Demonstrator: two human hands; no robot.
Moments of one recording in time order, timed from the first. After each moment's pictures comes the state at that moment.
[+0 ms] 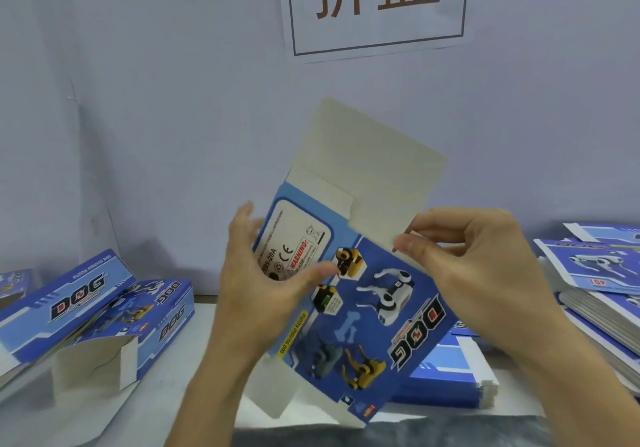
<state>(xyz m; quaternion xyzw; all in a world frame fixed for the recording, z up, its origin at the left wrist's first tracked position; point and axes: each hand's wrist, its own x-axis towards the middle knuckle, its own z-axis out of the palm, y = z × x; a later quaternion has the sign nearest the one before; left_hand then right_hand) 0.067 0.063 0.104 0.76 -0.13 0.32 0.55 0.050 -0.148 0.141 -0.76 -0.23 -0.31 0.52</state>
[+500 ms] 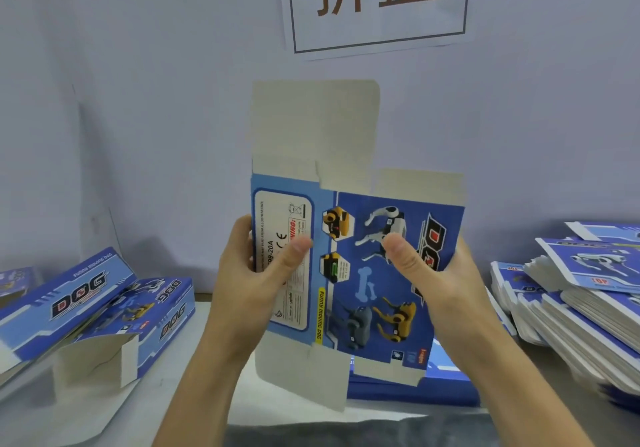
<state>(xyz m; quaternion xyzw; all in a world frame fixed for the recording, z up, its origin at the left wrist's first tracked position) 0.062 0.066 0.110 0.68 -0.14 0.28 0.66 0.068 -0.130 0.106 -0.63 -0.22 -0.21 0.71</state>
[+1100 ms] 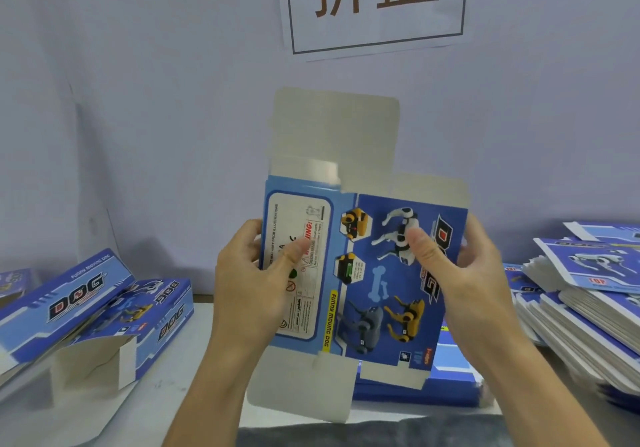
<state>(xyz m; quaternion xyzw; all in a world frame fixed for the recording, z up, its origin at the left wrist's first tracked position) 0.069 0.058 0.110 0.73 -0.09 0.32 0.60 0.080 -0.145 0.103 -0.61 -0.19 -0.25 0.73</state>
